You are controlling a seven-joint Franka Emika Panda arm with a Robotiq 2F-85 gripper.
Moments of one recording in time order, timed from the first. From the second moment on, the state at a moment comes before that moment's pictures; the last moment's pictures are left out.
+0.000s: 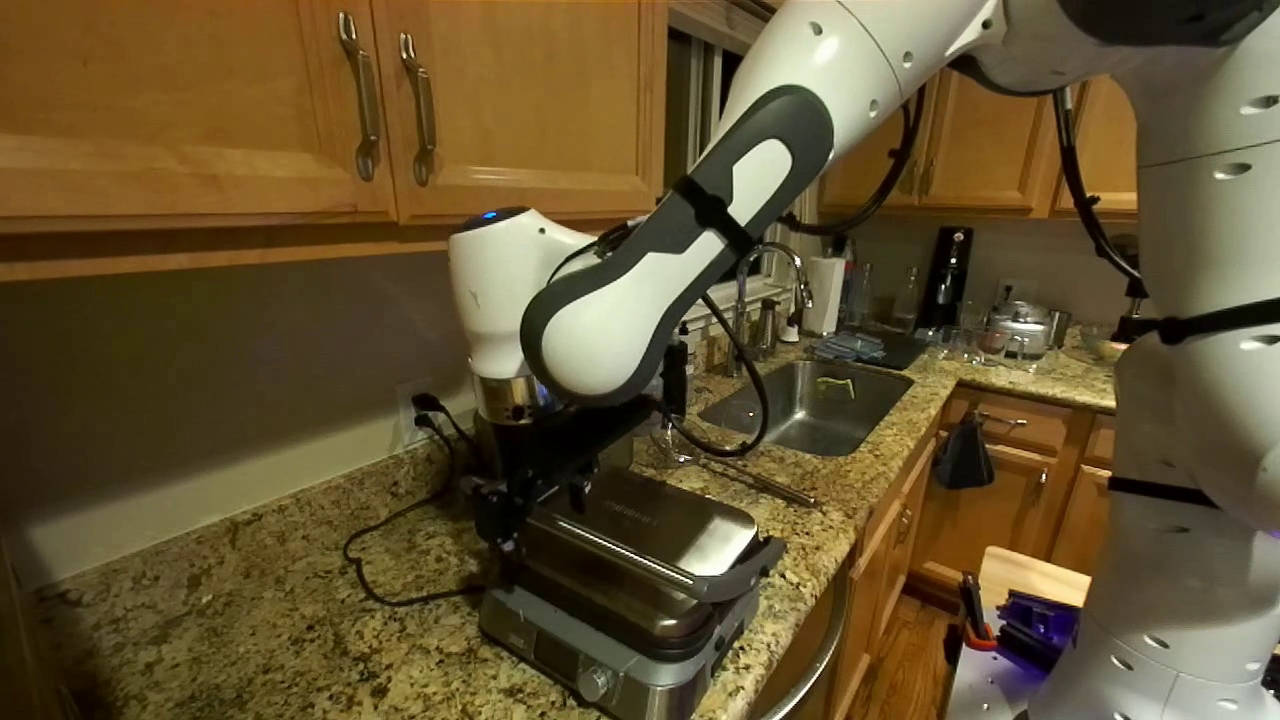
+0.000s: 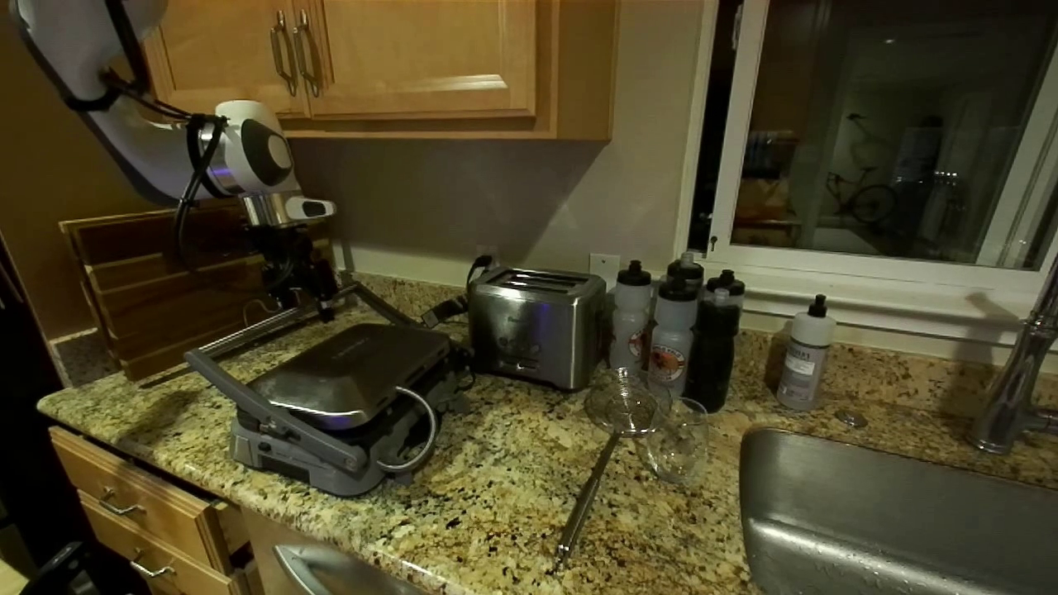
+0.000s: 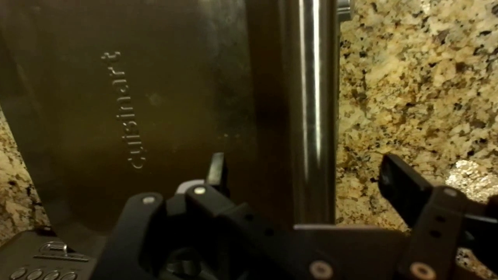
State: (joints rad) arm 0.25 0.26 0.17 -2.10 -0.27 2.32 0.65
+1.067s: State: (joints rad) arm 0.26 0.28 0.15 -2.11 -0.26 2.40 0.67
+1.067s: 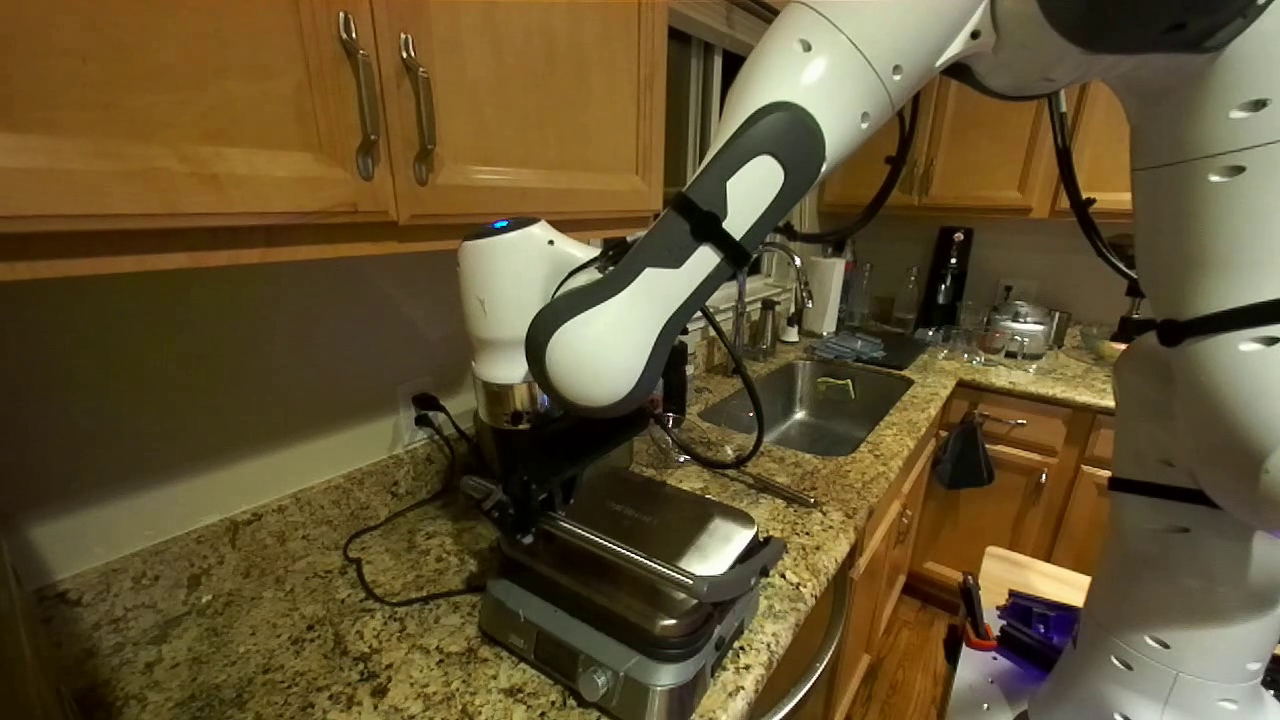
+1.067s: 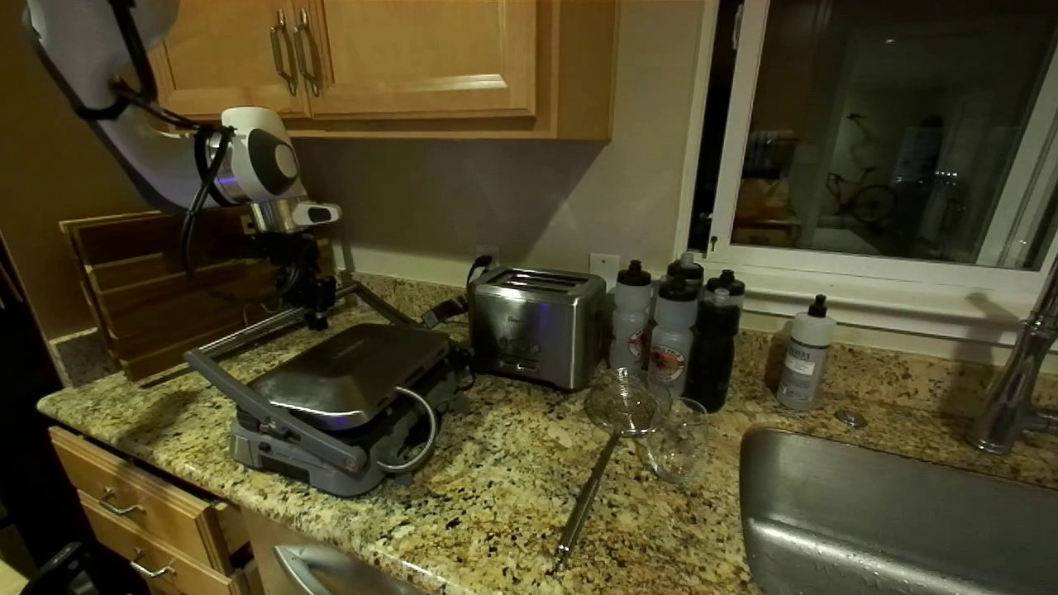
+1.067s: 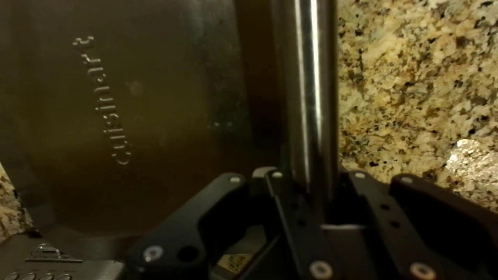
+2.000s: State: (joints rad) arm 0.26 0.28 0.15 -2.11 -0.26 2.41 0.67
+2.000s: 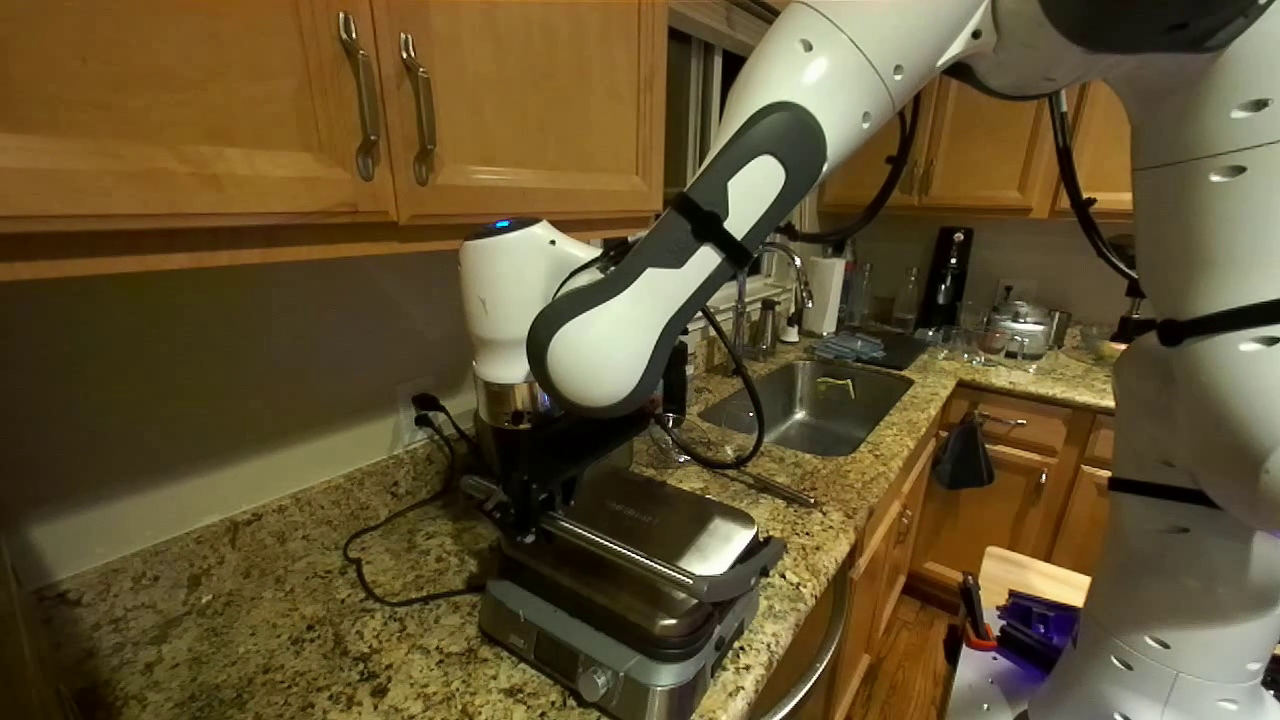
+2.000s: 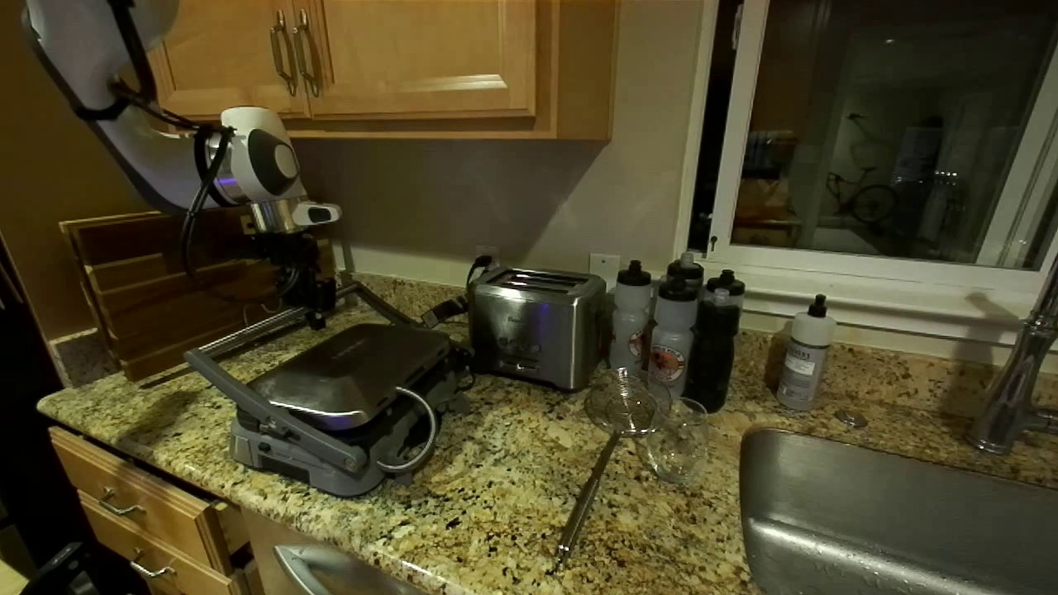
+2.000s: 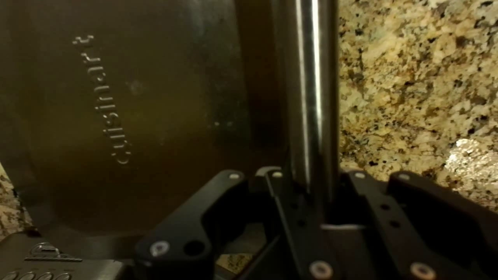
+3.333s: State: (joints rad) arm 0.23 0.07 0.13 -2.25 -0.25 2.41 0.59
